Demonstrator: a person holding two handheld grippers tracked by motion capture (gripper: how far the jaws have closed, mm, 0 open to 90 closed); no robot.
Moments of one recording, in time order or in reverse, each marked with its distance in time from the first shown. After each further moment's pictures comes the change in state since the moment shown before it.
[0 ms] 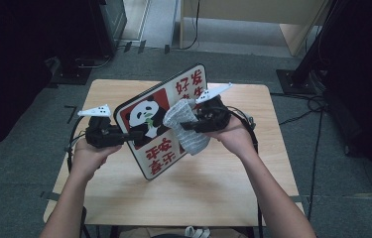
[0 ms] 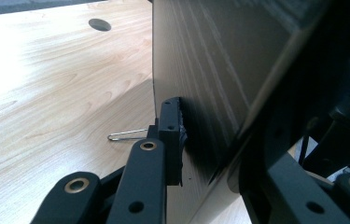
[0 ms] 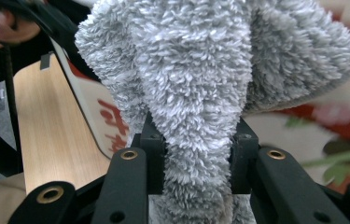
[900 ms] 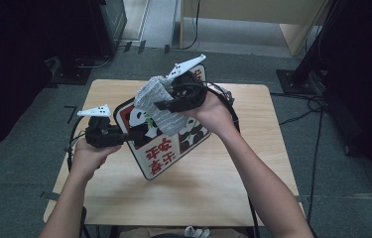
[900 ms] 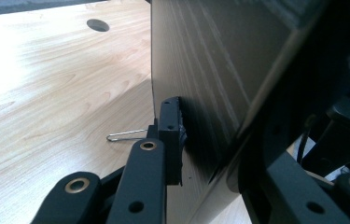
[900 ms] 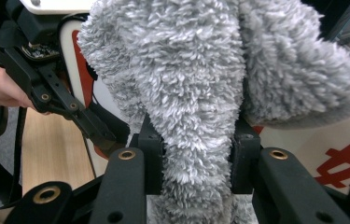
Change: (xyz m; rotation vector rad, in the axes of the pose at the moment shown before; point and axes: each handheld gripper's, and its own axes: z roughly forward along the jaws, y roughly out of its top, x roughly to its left) left arm 0.001 -0.001 0.000 -0.007 -0.009 0.000; right arm 0.028 0.084 0.009 -0.027 0.002 -0.129
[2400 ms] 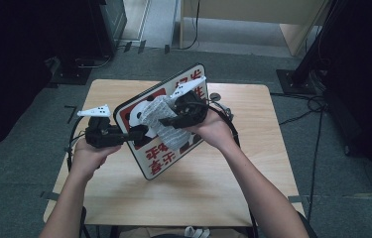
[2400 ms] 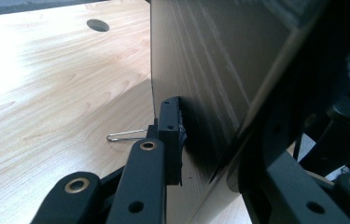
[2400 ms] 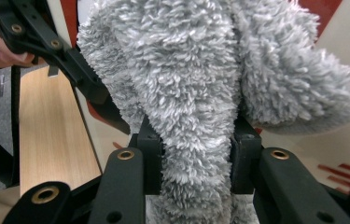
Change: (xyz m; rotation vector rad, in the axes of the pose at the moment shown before) left arm 0.000 0.000 0.000 0.002 0.000 0.003; right arm 0.000 -0.047 0.025 0.038 0.028 0.024
